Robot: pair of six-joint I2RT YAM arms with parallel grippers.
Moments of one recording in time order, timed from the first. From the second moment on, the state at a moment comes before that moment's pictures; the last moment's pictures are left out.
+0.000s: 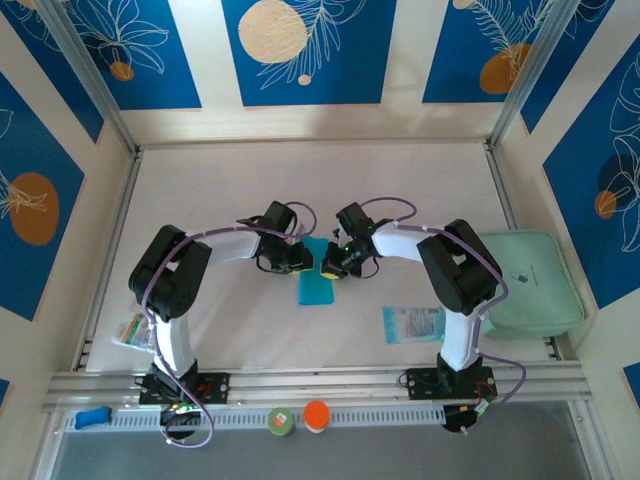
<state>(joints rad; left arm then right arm) -0.57 1.89 1.10 -0.37 0.44 -0.60 0.57 1.89 1.08 -0.39 -0.51 0.78</state>
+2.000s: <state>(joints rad) -0.64 1.82 1.06 -0.50 0.26 -0.71 0.42 1.66 0.91 -0.33 -0.51 0.86</state>
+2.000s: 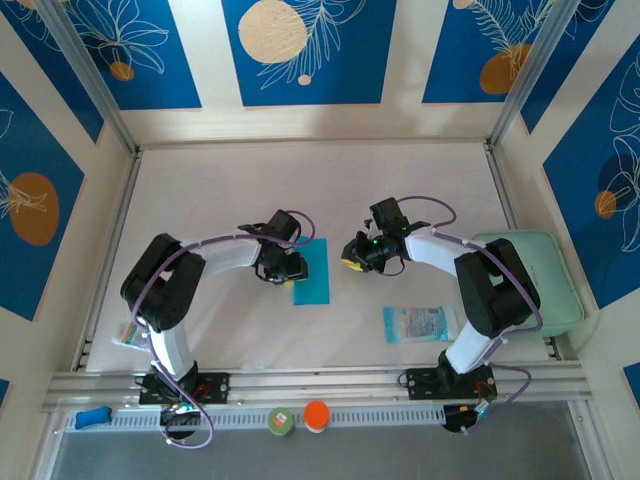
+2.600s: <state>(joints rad) -0.64 1.83 1.07 -0.51 0.26 -0.71 0.51 1.78 0.98 -0.27 -0.61 0.81</state>
